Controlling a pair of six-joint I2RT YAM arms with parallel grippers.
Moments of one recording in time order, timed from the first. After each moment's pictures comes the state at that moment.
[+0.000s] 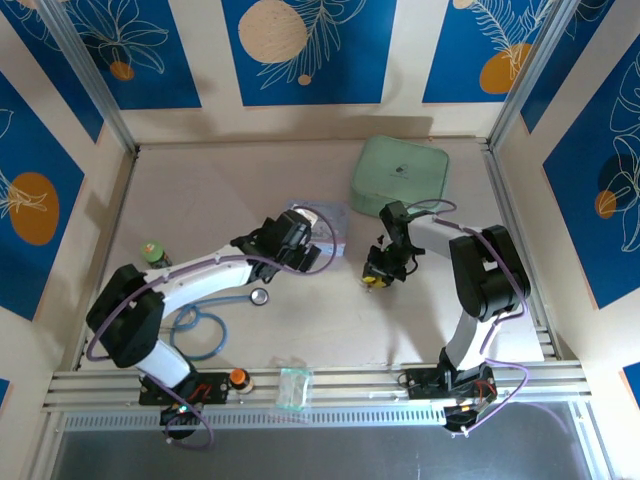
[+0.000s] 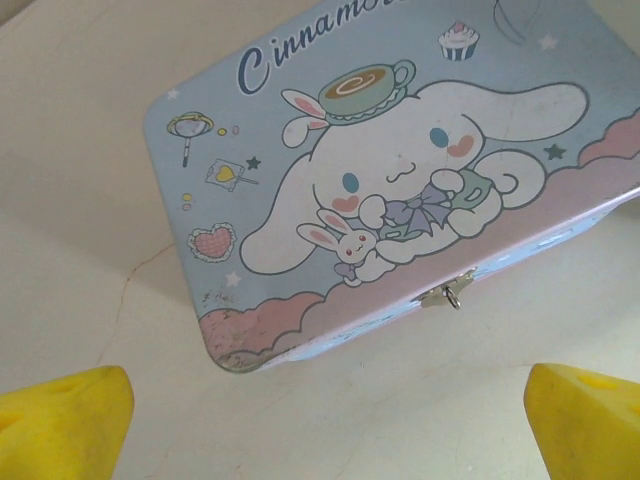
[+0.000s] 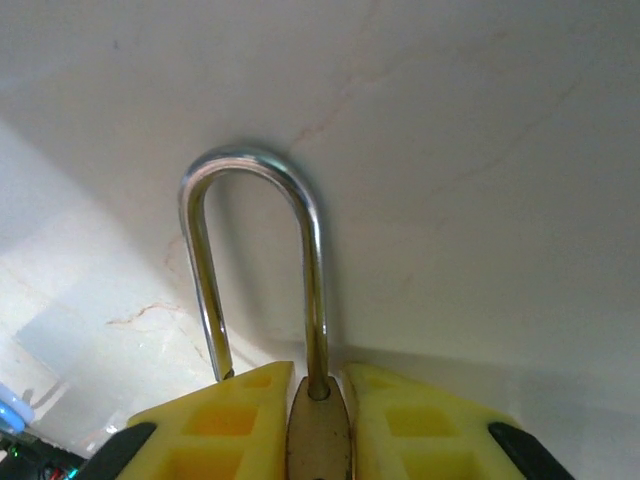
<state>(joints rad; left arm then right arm) -0.80 1.54 1.01 -0.32 -0.37 -0.06 0.34 1.77 1.00 -0.77 -0.43 0.61</state>
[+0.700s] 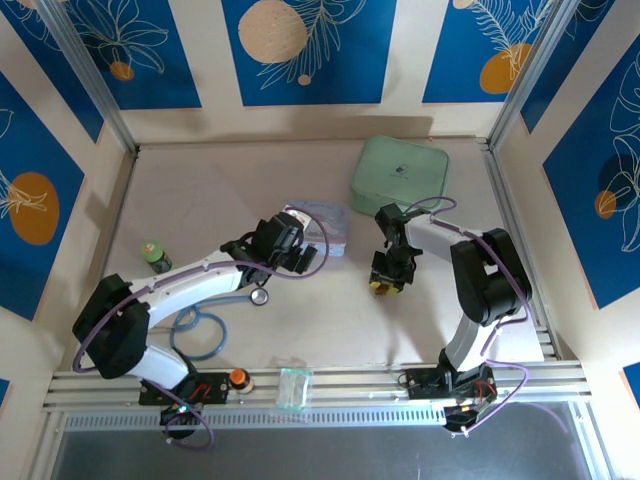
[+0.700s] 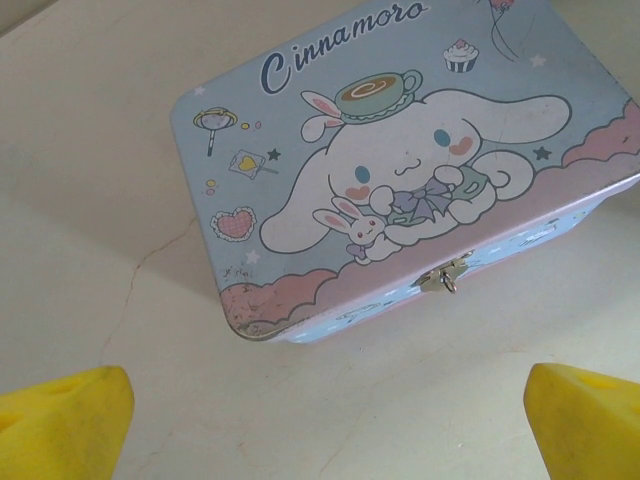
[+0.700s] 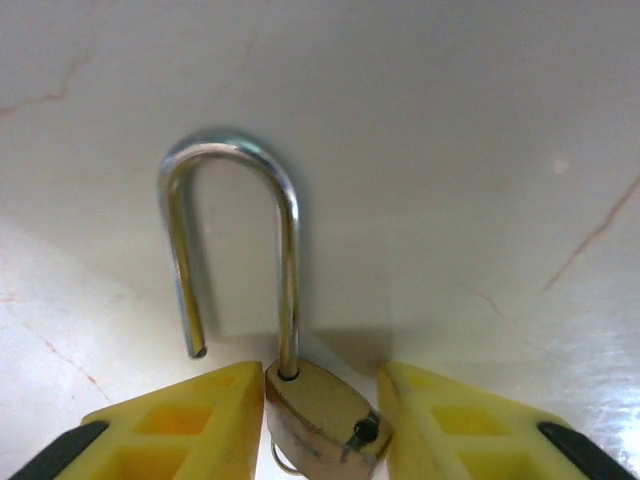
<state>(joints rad) -0.80 1.46 0.96 -0.31 -0.36 -0.09 0.37 1.74 1.02 -0.92 -0.21 0.63</state>
